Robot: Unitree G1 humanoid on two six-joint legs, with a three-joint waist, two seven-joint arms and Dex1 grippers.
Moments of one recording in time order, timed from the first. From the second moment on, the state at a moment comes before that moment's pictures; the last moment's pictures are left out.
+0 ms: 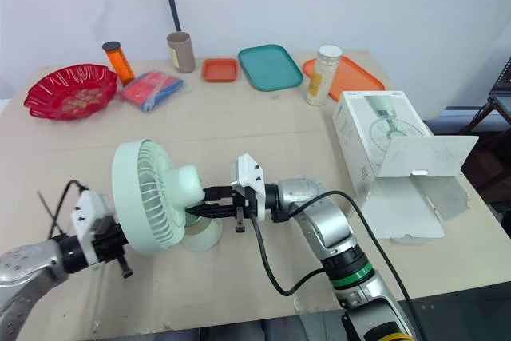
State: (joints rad) left arm 0.30 0.67 0.28 -0.58 -0.57 0.49 -0.77; right arm -0.48 -0.30 0.32 -0.10 0.40 0.28 1.15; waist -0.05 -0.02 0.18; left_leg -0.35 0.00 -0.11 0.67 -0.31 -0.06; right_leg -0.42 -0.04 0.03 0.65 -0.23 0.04
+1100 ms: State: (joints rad) left arm 0.64 0.63 0.53 -0.71 -0.59 0.47 -0.75; right arm -0.51 -0.26 0.33 -0.02 0.34 0.17 1.17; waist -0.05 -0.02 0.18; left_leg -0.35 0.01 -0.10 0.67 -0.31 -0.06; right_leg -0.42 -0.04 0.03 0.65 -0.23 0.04
